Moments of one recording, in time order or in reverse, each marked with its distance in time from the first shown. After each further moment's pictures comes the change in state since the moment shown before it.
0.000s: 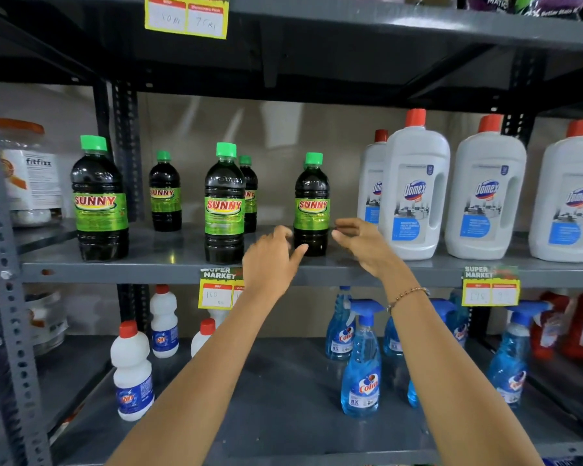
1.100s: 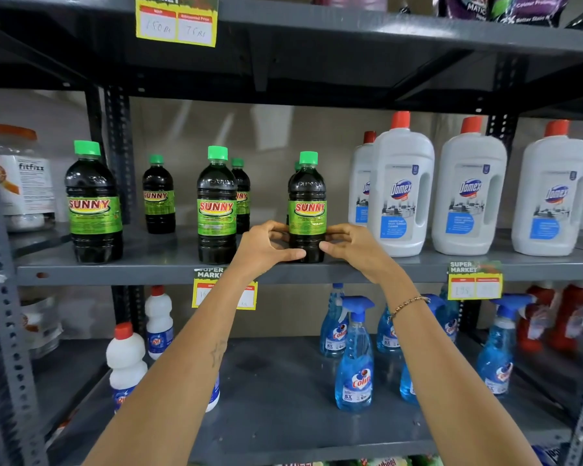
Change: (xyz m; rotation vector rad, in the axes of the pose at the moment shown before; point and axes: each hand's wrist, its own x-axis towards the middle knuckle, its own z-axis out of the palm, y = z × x) left_hand 0.018 -0.011 -0.018 -0.700 -0.285 -0.107; right_hand -0.031 -0.004 -0.009 -0.066 -0.101 -0.163
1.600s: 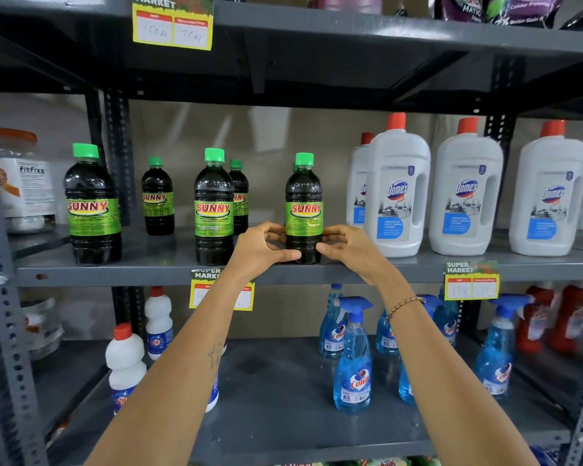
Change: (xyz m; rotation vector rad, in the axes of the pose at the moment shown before) left_hand -0.008 0.008 0.000 -0.023 0.016 0.011; right_hand -0.001 0.002 0.000 0.024 -0.021 -0.003
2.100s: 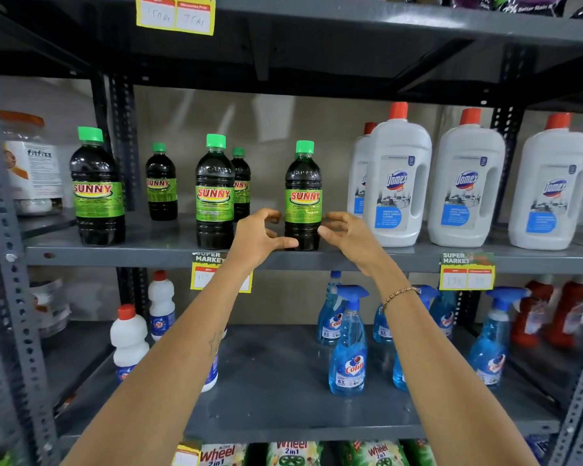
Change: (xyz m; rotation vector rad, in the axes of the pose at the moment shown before) left_hand -0.011 0.006 0.003 0.116 0.121 -0.001; right_hand -0.008 -0.002 0.001 -0.013 0.087 0.032
